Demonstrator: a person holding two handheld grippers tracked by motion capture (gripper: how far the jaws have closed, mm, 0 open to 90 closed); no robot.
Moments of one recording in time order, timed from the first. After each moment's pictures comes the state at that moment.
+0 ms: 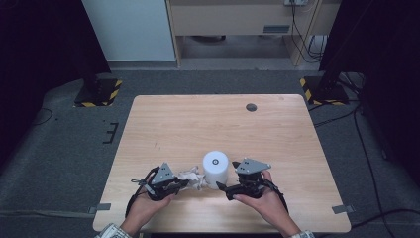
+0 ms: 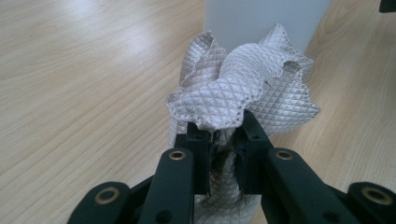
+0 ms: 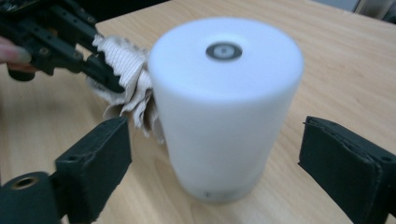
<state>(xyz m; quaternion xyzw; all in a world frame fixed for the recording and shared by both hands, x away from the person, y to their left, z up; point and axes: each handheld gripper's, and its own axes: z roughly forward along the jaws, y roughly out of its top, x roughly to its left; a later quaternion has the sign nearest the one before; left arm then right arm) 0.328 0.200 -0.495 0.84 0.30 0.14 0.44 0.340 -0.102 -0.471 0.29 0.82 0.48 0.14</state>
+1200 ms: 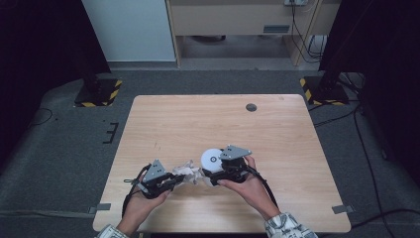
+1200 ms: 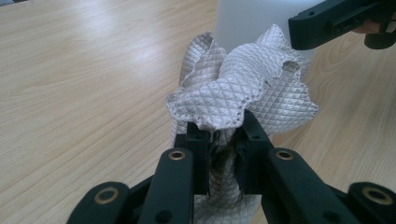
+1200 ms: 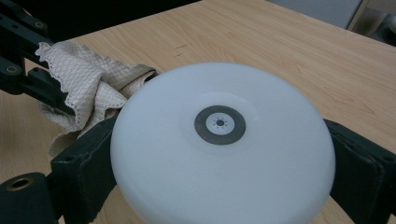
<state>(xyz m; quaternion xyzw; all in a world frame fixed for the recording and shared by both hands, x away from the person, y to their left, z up) 0.328 0.214 -0.486 0.81 0.32 0.15 0.47 0.377 -0.062 -0.471 0.28 0.82 0.48 0.15</state>
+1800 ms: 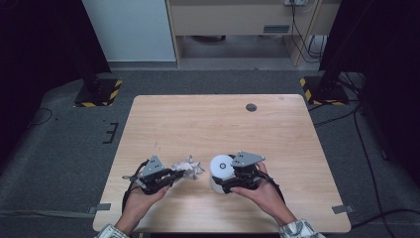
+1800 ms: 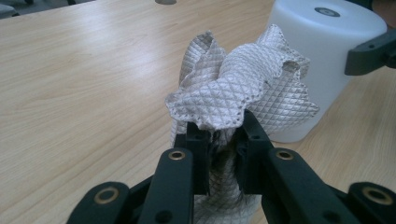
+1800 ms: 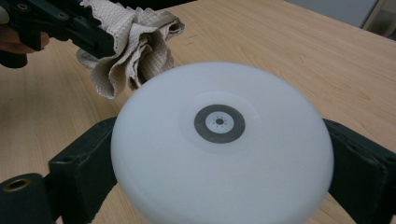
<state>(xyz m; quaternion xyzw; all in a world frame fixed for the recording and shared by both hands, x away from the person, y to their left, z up) 0.339 0.216 -0.477 0.80 0.33 0.14 0.49 0.358 -0.096 -0.471 0.26 0.82 0.49 0.14</state>
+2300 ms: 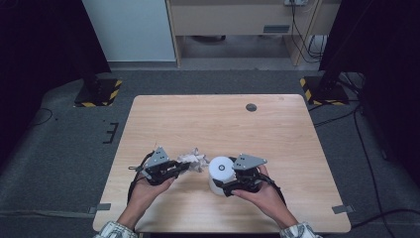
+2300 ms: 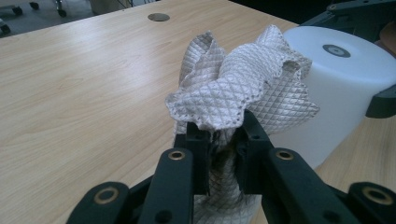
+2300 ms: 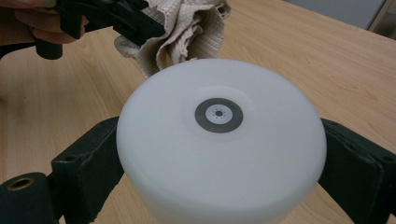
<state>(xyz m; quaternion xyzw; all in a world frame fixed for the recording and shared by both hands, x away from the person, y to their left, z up) 0.362 0.201 -0.468 0.79 0.31 0.14 0.50 0.351 -0.098 -0.472 0.25 0.82 0.49 0.14</state>
